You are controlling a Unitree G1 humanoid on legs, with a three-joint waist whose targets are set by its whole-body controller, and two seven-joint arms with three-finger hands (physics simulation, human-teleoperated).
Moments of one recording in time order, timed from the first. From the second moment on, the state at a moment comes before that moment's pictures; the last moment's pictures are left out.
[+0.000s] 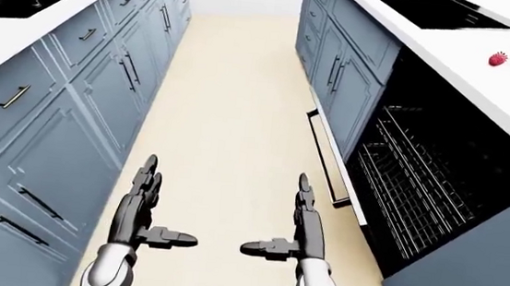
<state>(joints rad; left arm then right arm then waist) 0.08 -0.01 -0.03 -0.04 0.06 0.01 0.00 0.12 0.00 0.01 -0.12 -0.03 0.18 0.01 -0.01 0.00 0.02</state>
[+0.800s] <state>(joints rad) 0.09 -0.01 -0.04 -0.04 0.06 0.01 0.00 0.11 0.00 0.03 -0.14 -0.04 0.18 0.01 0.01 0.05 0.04</state>
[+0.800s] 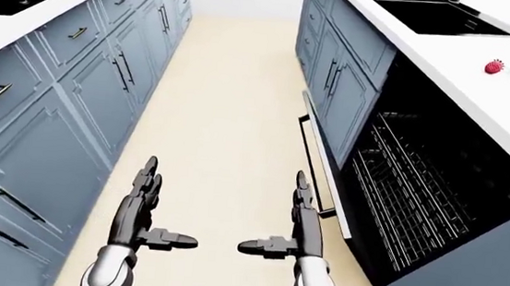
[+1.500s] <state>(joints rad) 0.09 -0.01 -0.04 -0.05 0.06 0.02 0.00 0.13 0.00 0.03 -0.17 -0.03 0.20 0.01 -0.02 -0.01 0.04</state>
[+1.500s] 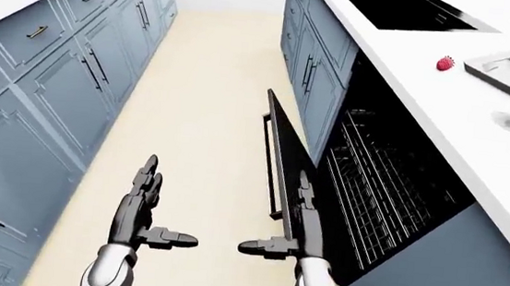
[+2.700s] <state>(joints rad) 0.09 0.00 -0.03 -0.04 0.06 0.02 0.00 0.05 0.01 0.04 -0.19 -0.03 0.27 -0.01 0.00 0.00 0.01</state>
